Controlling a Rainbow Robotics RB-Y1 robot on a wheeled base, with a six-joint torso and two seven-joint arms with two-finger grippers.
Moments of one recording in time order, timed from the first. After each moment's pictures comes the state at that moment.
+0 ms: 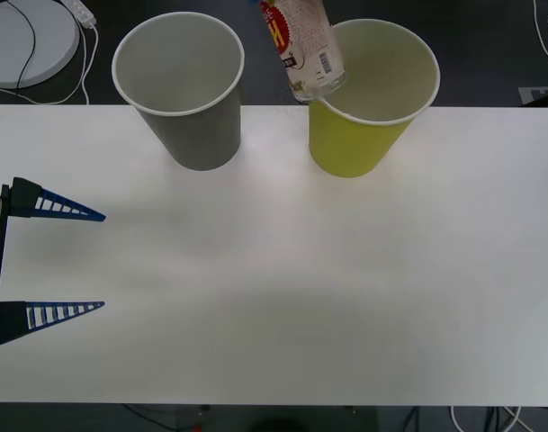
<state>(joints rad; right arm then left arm) -1.51 -0.95 0.83 -1.45 1.40 -1.05 -1.46 0.25 1.23 0.23 -2.06 -1.09 -1.10 0.14</state>
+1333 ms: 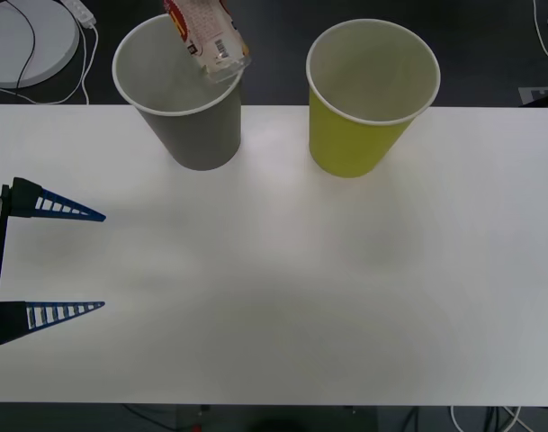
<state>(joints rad) -1.77 -0.50 0.99 -0.90 1.51 -0.99 -1.46 0.25 1.23 0.23 -2.06 -1.09 -1.10 0.14</state>
